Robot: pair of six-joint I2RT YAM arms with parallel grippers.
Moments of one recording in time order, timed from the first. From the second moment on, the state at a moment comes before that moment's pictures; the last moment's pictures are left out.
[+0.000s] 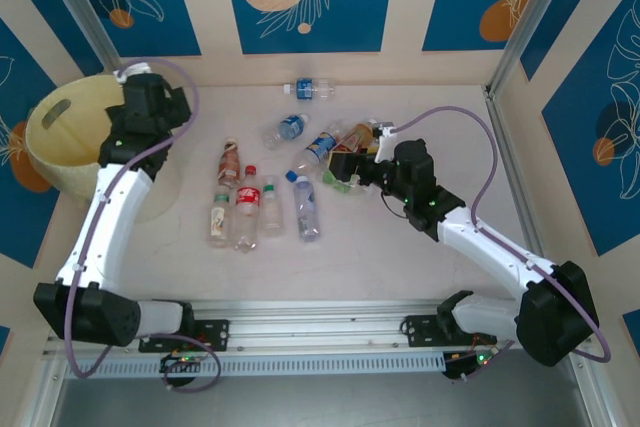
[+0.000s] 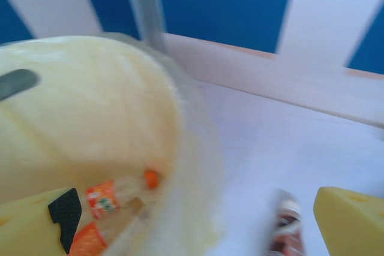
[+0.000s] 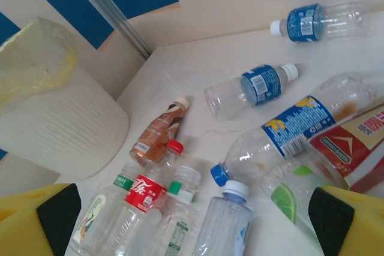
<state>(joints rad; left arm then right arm) -0.16 1.30 1.41 -0.59 -0.50 -0.20 0.53 1.17 0.78 0.11 -0.17 0.50</state>
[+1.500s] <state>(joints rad) -0.23 1.34 0.92 -0.80 -0.06 -0.38 0.50 1.10 0.69 0.02 -0.08 0.56</state>
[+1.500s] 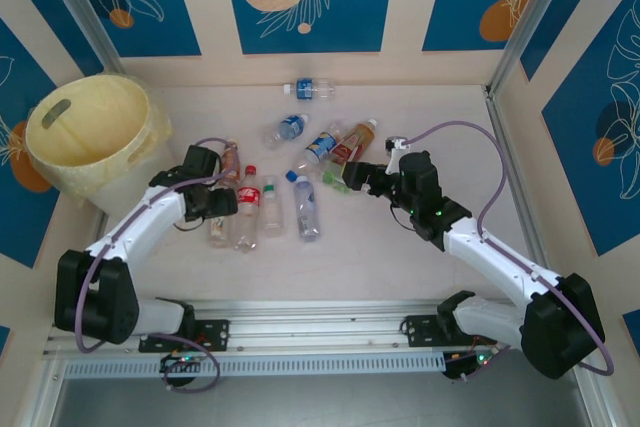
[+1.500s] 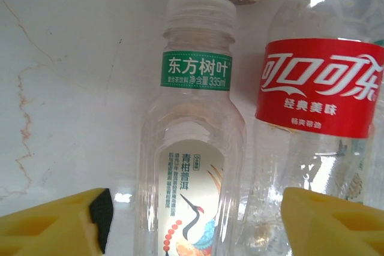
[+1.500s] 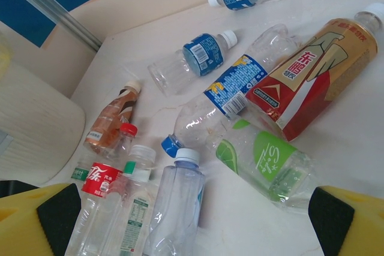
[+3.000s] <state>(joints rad) -0.22 1.40 0.84 -0.65 -0.05 -0.37 0.48 1.12 0.69 0.03 -0.05 0.61</state>
